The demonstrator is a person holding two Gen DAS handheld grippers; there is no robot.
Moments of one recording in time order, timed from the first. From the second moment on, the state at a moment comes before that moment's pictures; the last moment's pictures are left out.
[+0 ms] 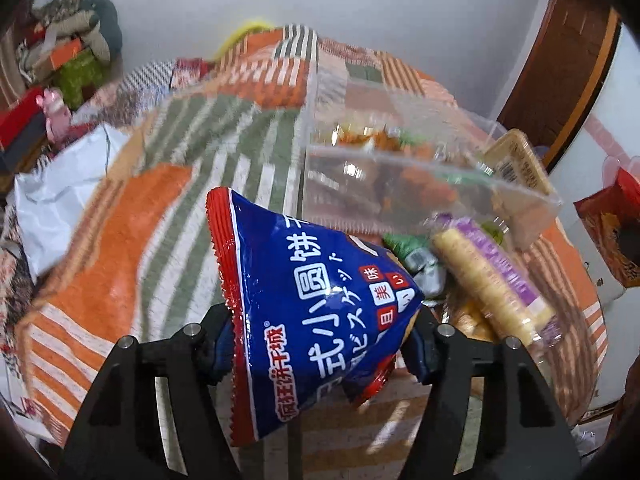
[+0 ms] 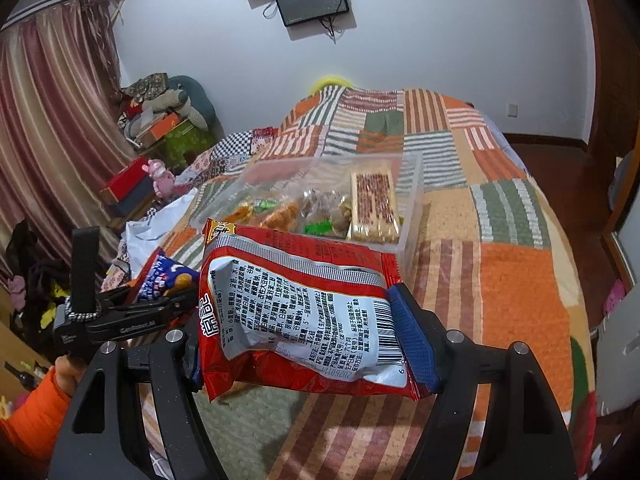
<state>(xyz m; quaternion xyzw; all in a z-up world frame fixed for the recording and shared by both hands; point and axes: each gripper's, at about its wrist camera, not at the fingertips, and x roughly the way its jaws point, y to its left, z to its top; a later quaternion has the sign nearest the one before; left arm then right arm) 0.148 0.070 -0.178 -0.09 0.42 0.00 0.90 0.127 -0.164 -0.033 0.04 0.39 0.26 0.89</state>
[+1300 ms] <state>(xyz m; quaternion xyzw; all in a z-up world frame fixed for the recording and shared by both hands) 0.280 0.066 -0.121 -0.09 0.35 -0.01 0.93 0.242 -0.099 -0.026 -0.03 0.36 0.27 0.89</state>
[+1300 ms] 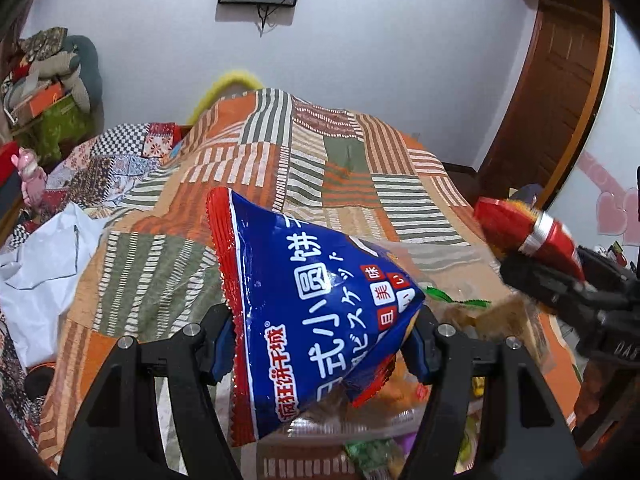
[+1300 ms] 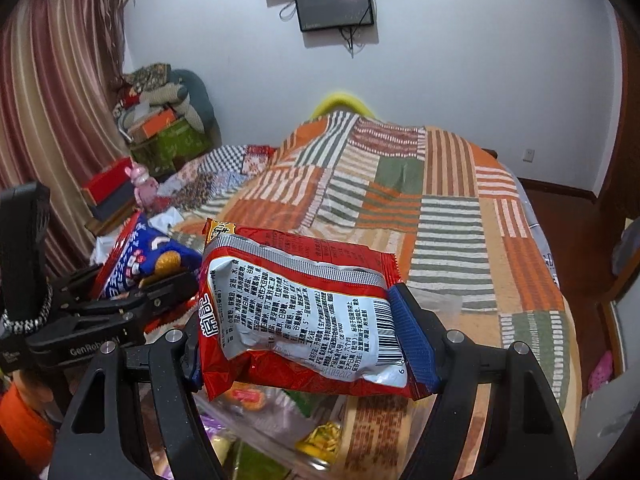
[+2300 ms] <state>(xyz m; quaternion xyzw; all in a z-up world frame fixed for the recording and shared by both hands) 0.283 0.052 -0.116 -0.07 0.36 -0.02 0.93 0.229 -0.114 -0.019 0.01 0.38 0.28 0.88</state>
